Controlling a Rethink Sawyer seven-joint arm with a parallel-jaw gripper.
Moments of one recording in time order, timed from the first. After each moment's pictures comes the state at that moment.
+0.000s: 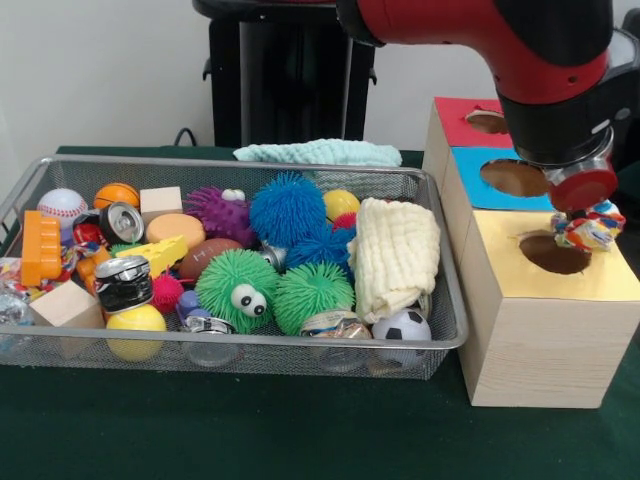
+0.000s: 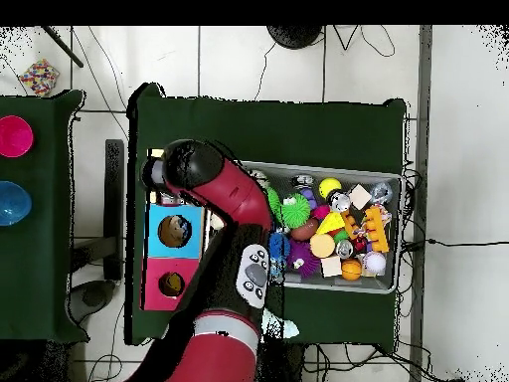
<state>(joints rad) 0.13 -0.37 -0.24 1.40 0.85 0.94 2.70</state>
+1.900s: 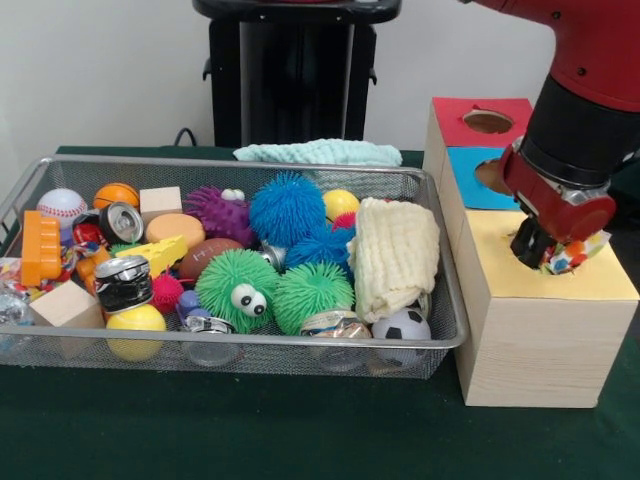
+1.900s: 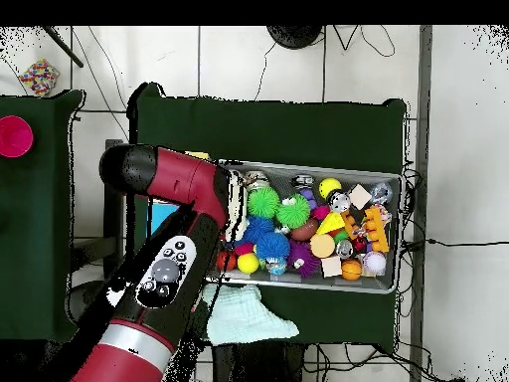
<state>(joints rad) 0.35 -0.17 -0.62 1.15 0.66 0.82 2.70</state>
